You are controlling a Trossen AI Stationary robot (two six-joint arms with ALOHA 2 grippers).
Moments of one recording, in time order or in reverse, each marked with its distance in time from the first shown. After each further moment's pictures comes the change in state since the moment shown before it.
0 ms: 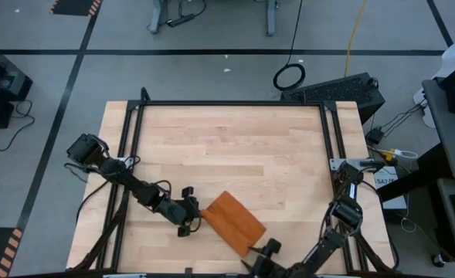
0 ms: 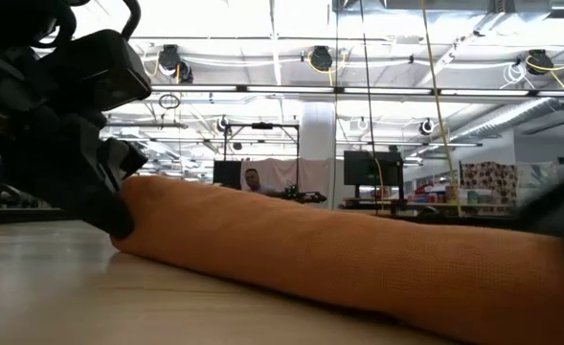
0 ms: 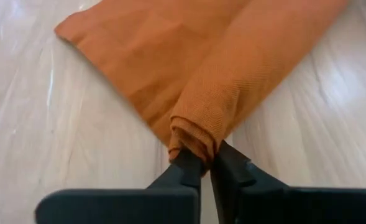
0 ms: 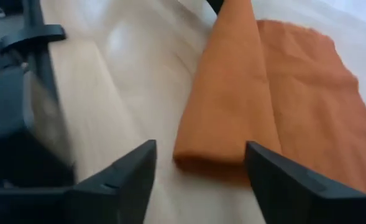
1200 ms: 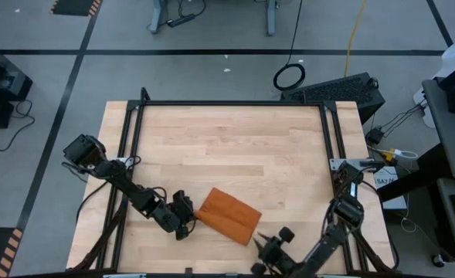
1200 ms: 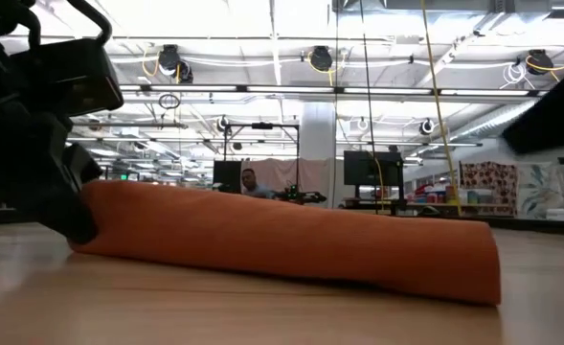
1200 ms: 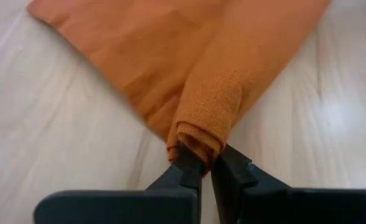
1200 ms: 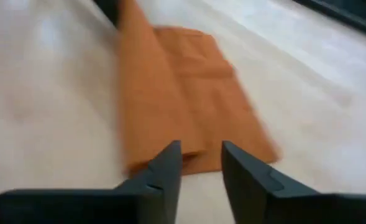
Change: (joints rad) left arm -0.098 -0.016 0.000 -0.112 -0.088 -0.341; right arm -0.016 -0.026 0.069 -0.589 -0.016 0.386
